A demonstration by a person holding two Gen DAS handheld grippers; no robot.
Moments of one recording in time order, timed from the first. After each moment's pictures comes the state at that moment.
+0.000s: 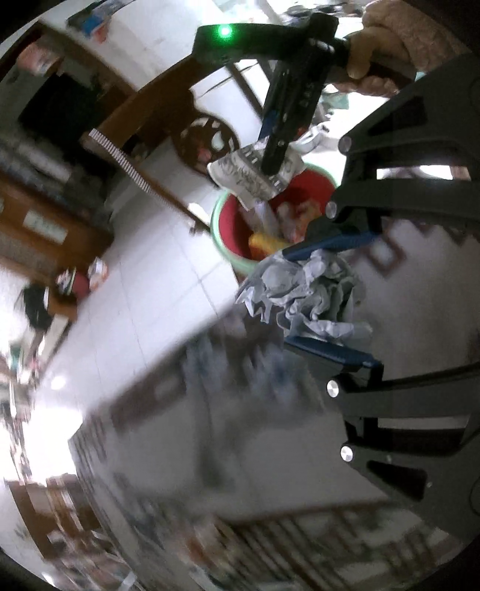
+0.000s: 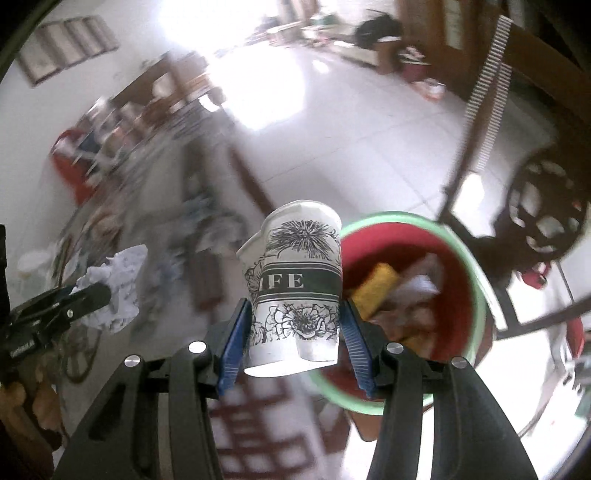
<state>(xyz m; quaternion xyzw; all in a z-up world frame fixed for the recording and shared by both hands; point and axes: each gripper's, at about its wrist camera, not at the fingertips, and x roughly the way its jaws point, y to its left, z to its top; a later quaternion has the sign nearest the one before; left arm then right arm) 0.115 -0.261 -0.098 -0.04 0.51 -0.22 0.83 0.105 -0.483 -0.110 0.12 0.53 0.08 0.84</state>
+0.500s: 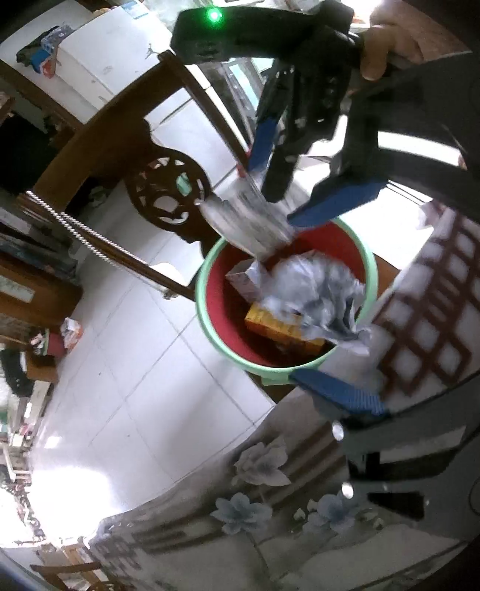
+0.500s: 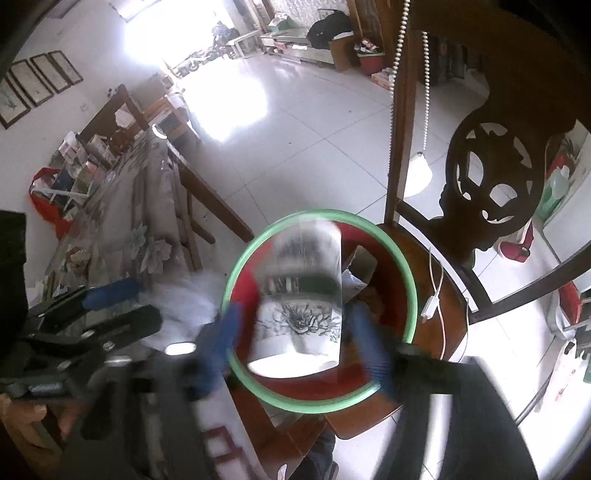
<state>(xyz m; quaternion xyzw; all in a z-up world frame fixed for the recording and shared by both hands) 0.136 -0.384 -0.126 0.01 0.53 -0.30 0.80 0.092 -0.561 -0.116 0.16 0.52 0.03 0.84</state>
